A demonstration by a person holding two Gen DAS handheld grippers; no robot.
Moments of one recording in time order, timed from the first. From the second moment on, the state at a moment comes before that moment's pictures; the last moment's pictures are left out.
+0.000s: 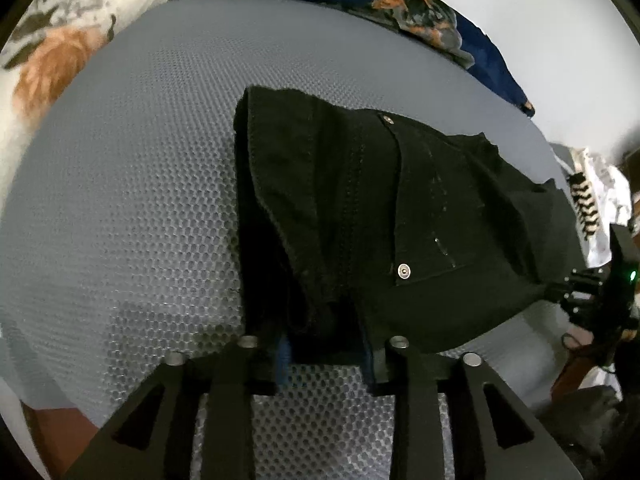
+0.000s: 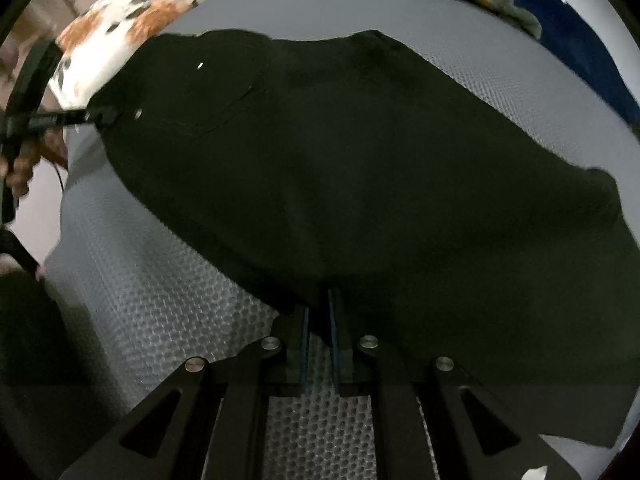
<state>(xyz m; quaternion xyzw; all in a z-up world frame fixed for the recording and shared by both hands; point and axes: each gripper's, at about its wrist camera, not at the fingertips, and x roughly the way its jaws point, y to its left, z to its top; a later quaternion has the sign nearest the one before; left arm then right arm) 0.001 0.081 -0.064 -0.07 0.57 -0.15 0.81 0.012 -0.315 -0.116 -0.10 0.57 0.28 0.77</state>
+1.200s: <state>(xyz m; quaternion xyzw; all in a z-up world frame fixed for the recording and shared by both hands) -0.029 -0.204 -0.062 0.20 0.46 -0.39 0.77 0.033 -0.350 -0.106 0.08 0.59 0.29 0.75</state>
